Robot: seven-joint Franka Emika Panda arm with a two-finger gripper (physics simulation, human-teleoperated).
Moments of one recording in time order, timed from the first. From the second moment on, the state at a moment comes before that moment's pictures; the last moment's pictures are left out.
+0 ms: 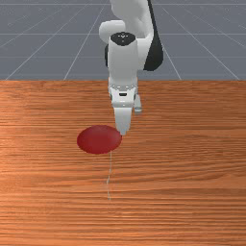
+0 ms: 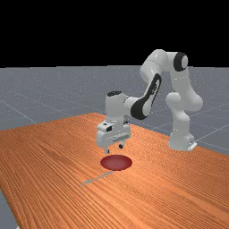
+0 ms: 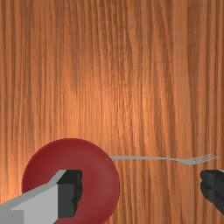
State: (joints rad) arm 0.00 0.39 0.00 -1.96 0.00 2.36 -0.79
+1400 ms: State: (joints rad) arm 0.03 0.75 -0.12 -1.58 0.32 2.15 0.56
